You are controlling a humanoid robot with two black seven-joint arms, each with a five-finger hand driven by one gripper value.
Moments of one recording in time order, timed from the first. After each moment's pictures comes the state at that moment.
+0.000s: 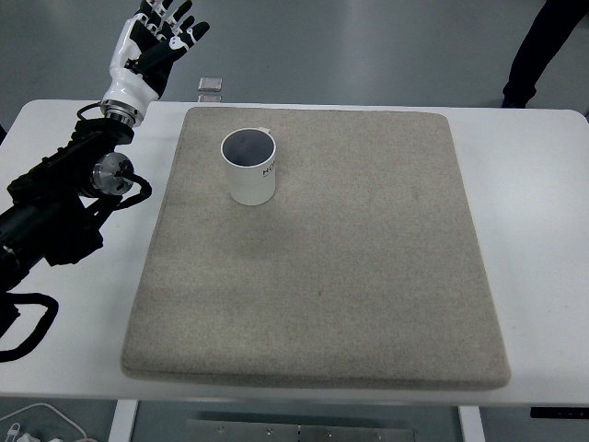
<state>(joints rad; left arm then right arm) -0.98 0.18 -0.64 -0.45 0.10 -0.24 -0.61 0.02 0.00 -0.06 0.15 -0.01 0.00 -0.13</state>
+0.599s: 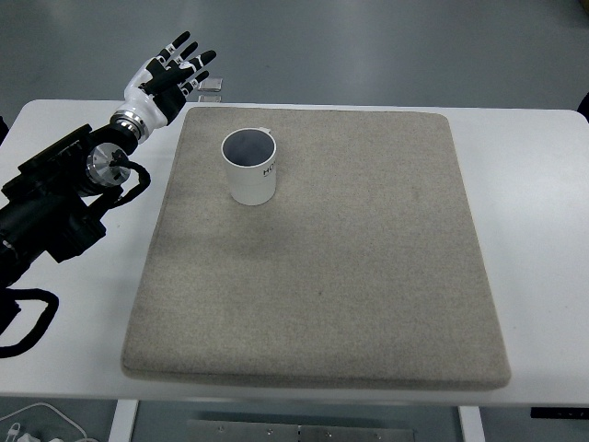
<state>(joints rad) -0.99 0.18 -0.64 -0.42 -0.10 -0.20 -0.17 0.02 0.00 -0.06 0.15 -0.01 0.00 -0.12</state>
